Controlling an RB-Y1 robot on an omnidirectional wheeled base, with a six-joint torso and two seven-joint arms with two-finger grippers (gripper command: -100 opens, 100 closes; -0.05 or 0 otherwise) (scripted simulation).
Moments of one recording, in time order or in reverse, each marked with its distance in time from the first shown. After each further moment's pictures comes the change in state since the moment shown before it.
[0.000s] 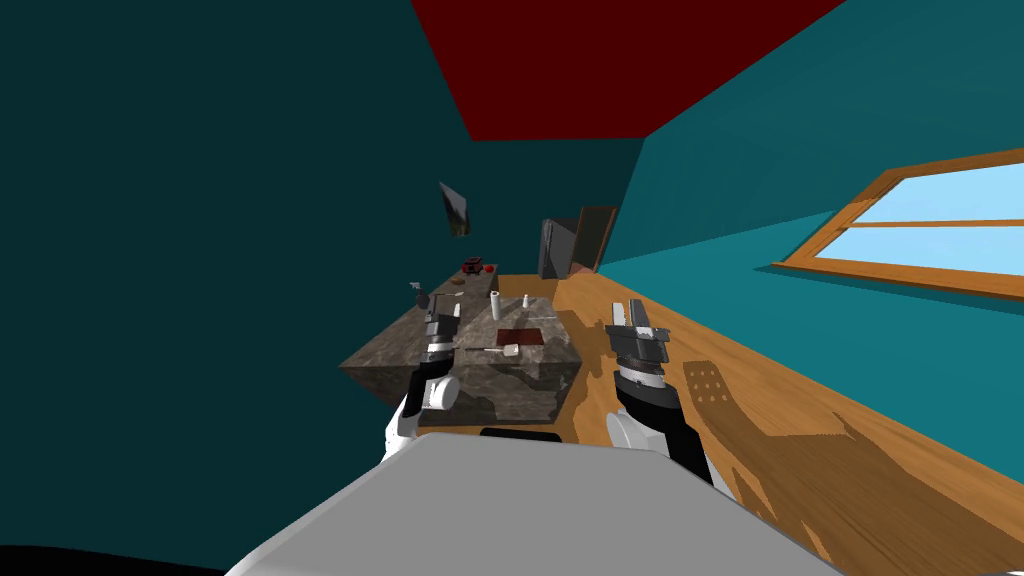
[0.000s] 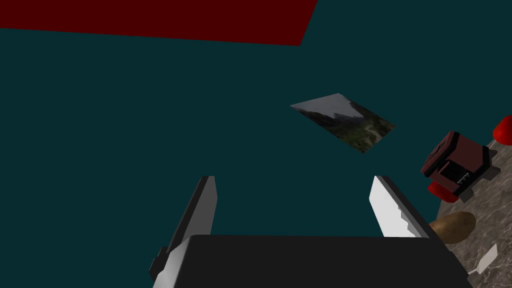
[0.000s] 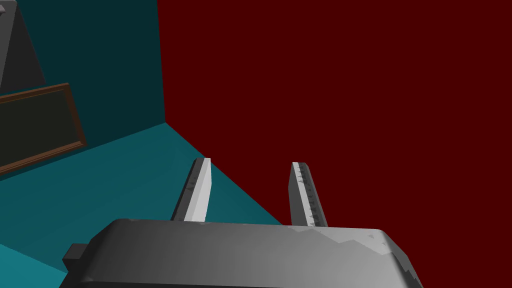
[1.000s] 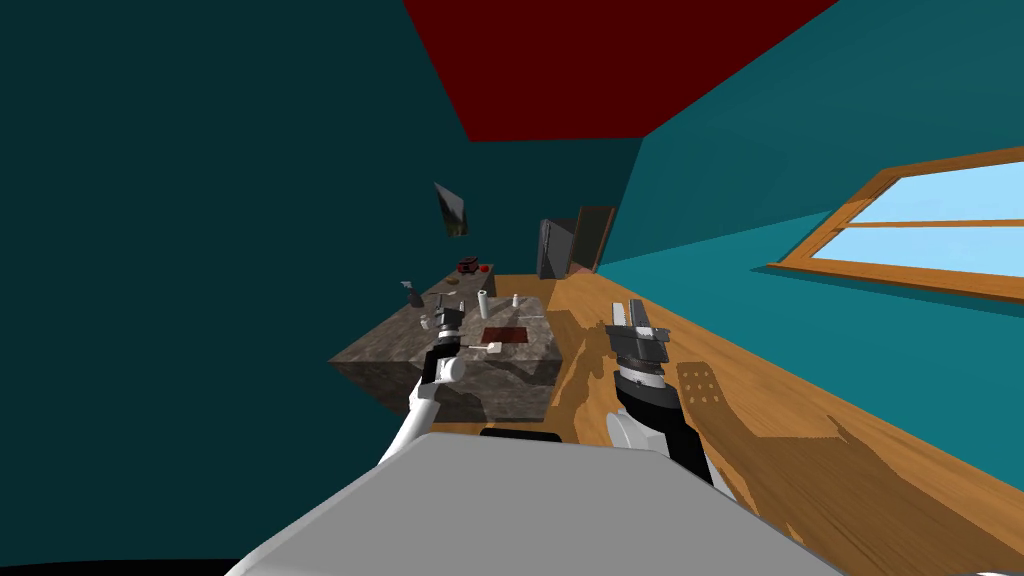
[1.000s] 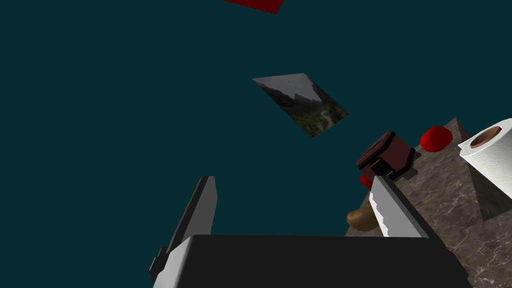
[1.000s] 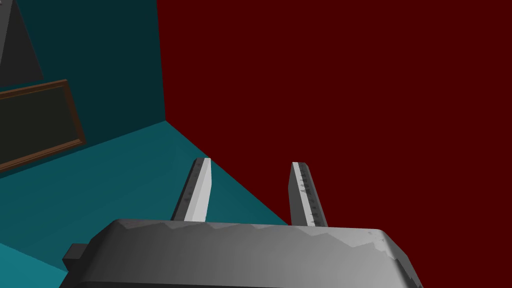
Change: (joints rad) left arm -0.228 0.014 0.053 0.289 0.191 0.017 0.081; right arm 0.000 0.000 0.000 0.000 0.000 0.000 0.000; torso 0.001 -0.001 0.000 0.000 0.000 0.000
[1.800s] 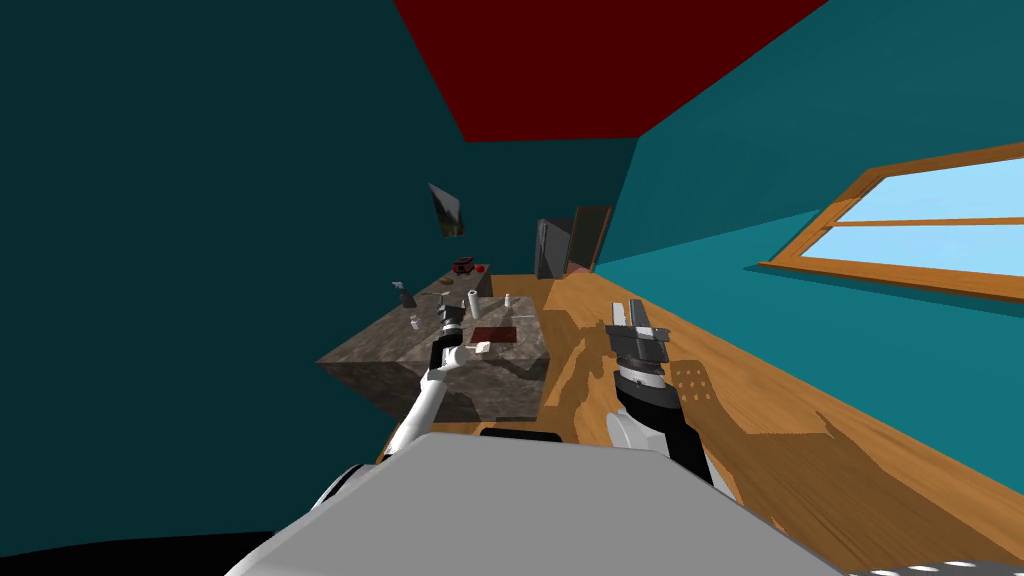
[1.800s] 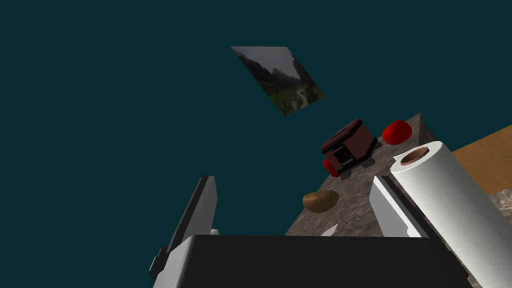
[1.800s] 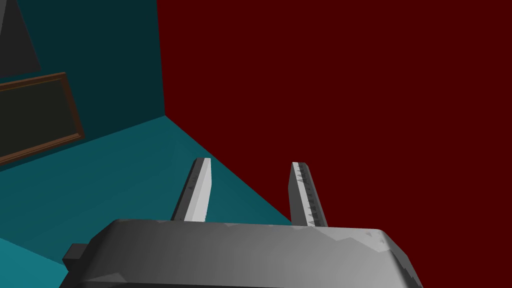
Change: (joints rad) left arm -0.161 -0.002 0.053 0.219 0.132 0.002 0.055; right arm 0.000 0.000 0.000 0.000 0.000 0.000 0.000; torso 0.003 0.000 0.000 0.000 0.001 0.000
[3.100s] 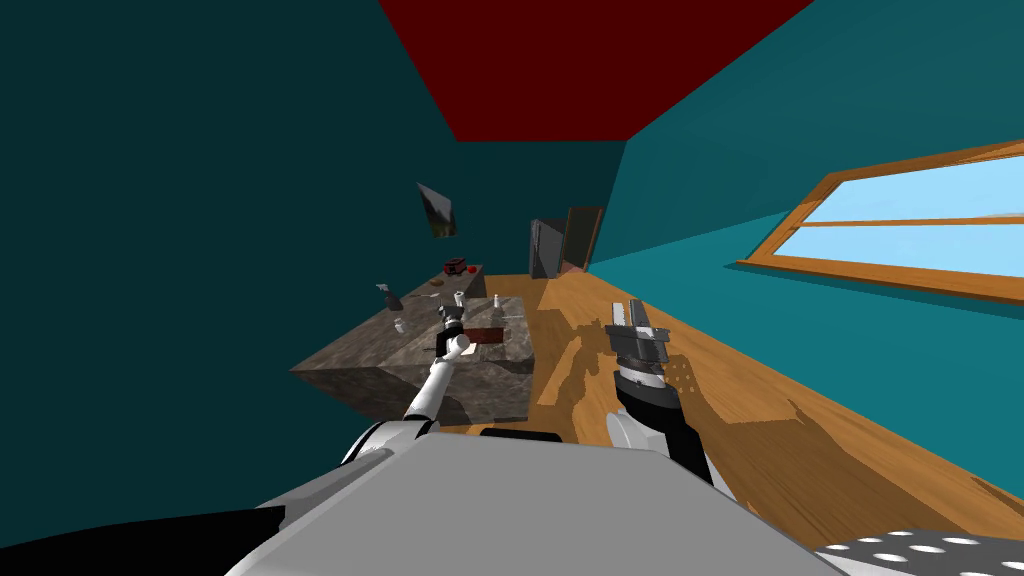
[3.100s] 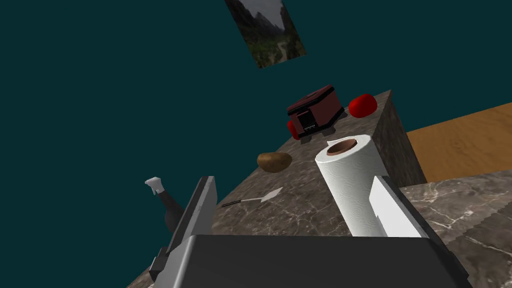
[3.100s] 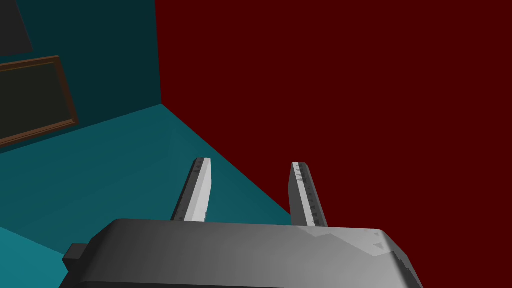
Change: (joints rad) left arm -0.209 -0.006 0.108 0.320 0.158 -0.012 0.072; right arm 0.000 0.000 0.000 0.000 0.000 0.000 0.000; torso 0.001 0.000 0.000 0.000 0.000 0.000
